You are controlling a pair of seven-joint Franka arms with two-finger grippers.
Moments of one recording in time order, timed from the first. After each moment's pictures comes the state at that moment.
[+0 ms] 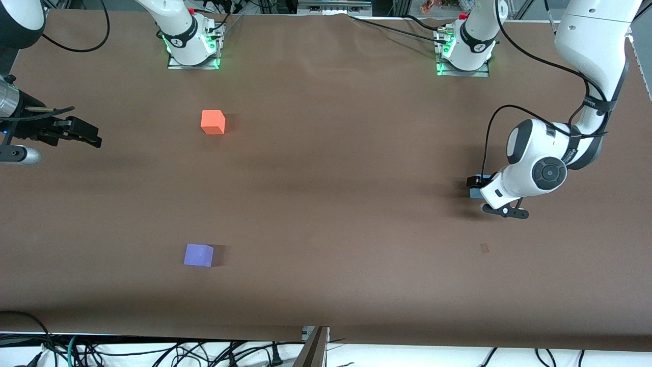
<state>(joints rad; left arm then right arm) 0.16 0.48 -0.22 -1.98 0.19 2.21 -0.02 0.04 0.13 -0.03 -1.51 0.00 1.58 0.03</state>
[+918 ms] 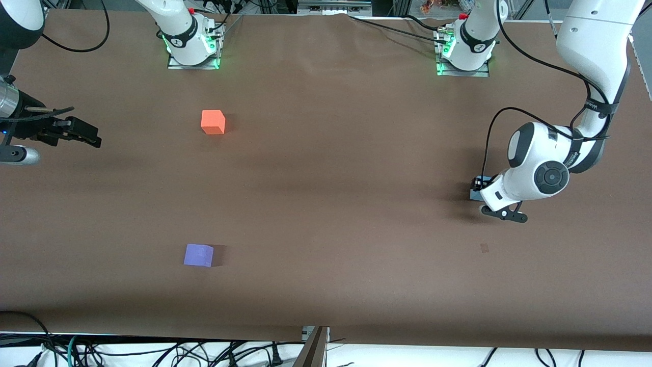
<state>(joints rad) 0.18 0.49 -0.28 -1.87 0.15 2.08 0.02 0.04 0.13 -0.03 -1.51 0.00 1.58 0.03</state>
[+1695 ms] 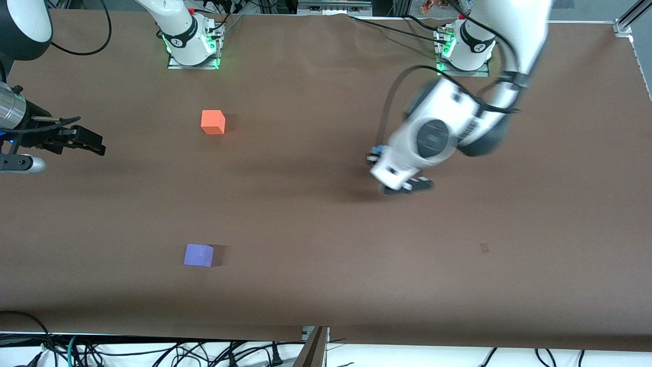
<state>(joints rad) -0.34 0.55 -0.34 -1.50 -0.06 1.85 -0.88 0.04 0.16 -0.03 -1.51 0.01 1.62 0.03</state>
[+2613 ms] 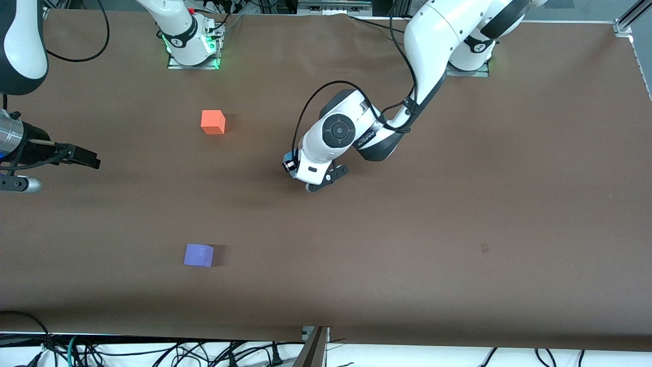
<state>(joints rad) -0.55 0.86 -0.33 -1.25 -0.17 2.19 -1.26 -0.01 0.24 -0.04 -1.51 0.01 1.65 0.03</state>
